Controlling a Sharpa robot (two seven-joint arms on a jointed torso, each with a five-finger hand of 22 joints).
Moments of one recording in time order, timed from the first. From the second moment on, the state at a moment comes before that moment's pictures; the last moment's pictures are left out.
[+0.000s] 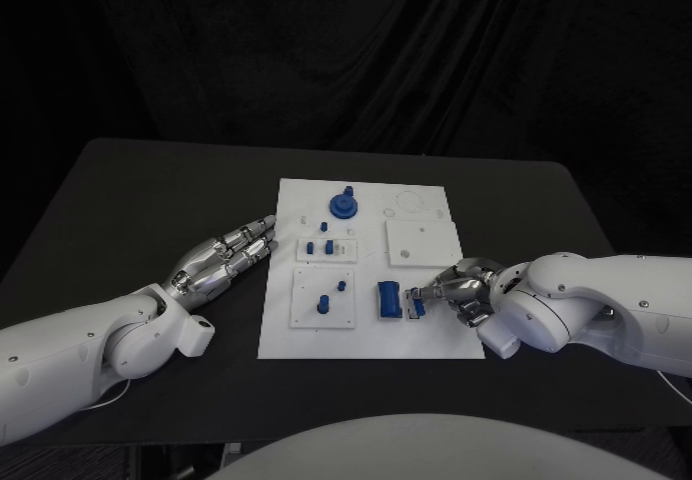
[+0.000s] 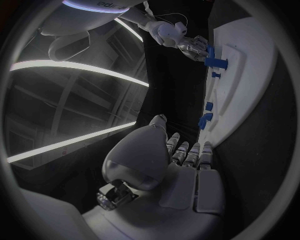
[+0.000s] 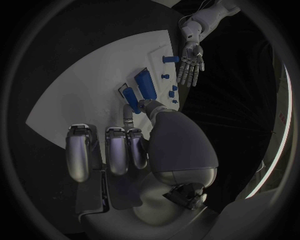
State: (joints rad) left arm 1.05 -0.91 -0.21 1.38 -0.27 0.18 0.69; left_hand 1.46 0.28 -0.17 0.24 0.47 0.23 0.03 0.03 0.03 0.02 0.09 0.01 0.01 0.00 0.15 0.01 0.00 0.10 0.00 0.19 0.00 0.00; right arm 1.19 -1.08 -0.25 1.90 -0.44 -0.51 -0.50; right_hand 1.27 -0.06 0.31 0.13 0.60 0.74 0.09 0.66 0.43 1.47 0.01 1.57 1.31 1.47 -0.06 1.55 1.31 0.02 1.46 0.05 1.52 1.31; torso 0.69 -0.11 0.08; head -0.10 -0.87
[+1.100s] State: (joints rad) left arm 1.04 -0.90 -0.21 1.37 -0.27 0.18 0.69; left_hand 1.46 0.28 -0.17 0.24 0.47 0.23 0.03 0.03 0.03 0.02 0.09 0.01 0.01 0.00 0.15 0.01 0.00 0.10 0.00 0.19 0.00 0.00; right arm 1.19 -1.09 -0.25 1.89 -0.46 -0.47 -0.51; right_hand 1.17 -0.07 0.20 0.16 0.22 0.64 0.11 0.62 0.44 1.47 0.03 1.57 1.31 1.47 -0.04 1.55 1.31 0.02 1.46 0.07 1.51 1.31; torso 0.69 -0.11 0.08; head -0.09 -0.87
